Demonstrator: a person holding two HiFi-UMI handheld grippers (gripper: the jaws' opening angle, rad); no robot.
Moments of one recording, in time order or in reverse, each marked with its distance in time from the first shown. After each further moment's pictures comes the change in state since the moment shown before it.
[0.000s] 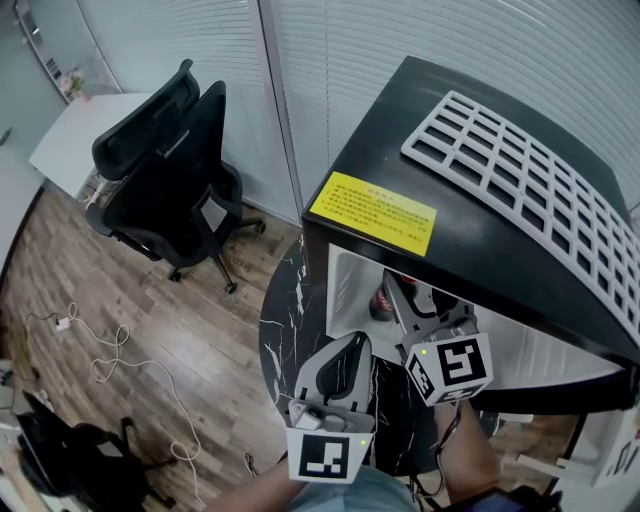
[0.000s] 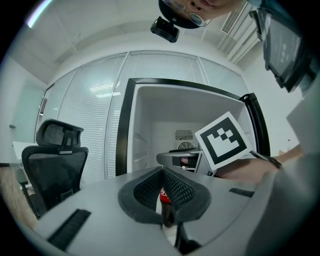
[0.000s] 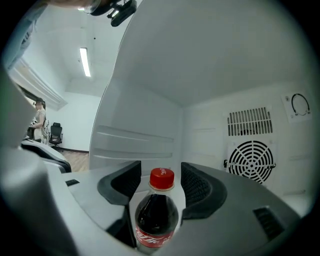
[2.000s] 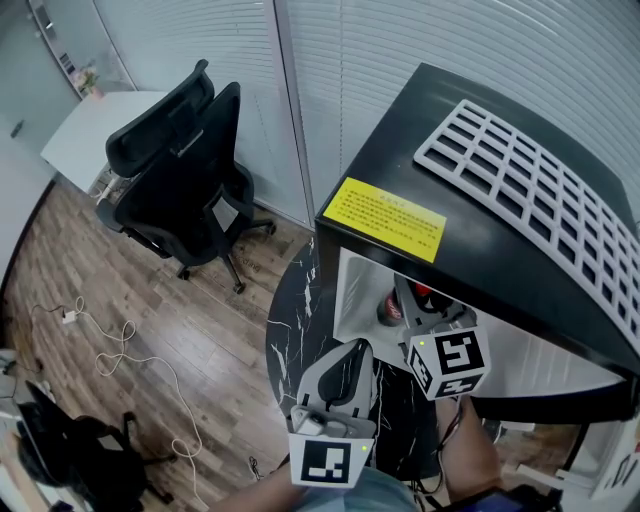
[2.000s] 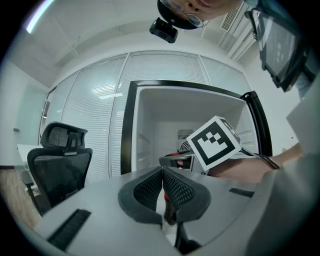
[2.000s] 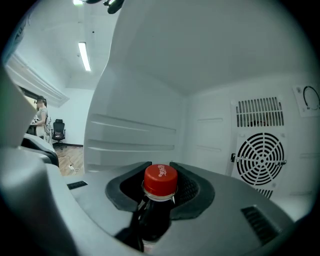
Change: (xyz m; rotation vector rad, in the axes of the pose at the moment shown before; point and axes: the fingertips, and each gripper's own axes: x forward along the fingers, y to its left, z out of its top) left arm -0.017 -0.005 0.008 0.000 -0.012 0.042; right arm 0.001 0.001 -0.004 -0.012 0.076 0.004
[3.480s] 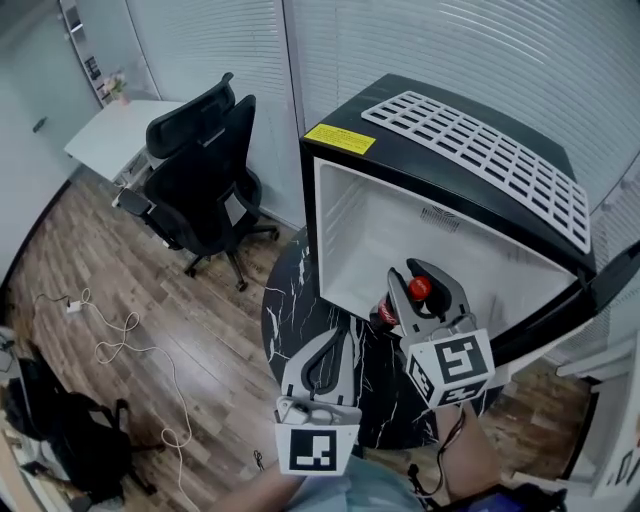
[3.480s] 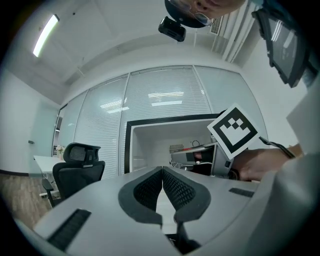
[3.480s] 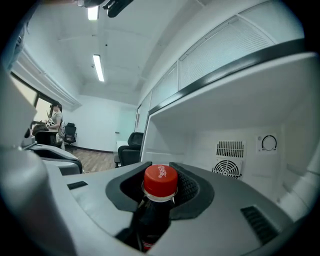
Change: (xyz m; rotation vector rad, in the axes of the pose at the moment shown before) left arm -0.102 -0.064 0.034 0.063 -0.093 0.135; right arm -0.149 0.041 0.035 -0.046 -0.097 0.090
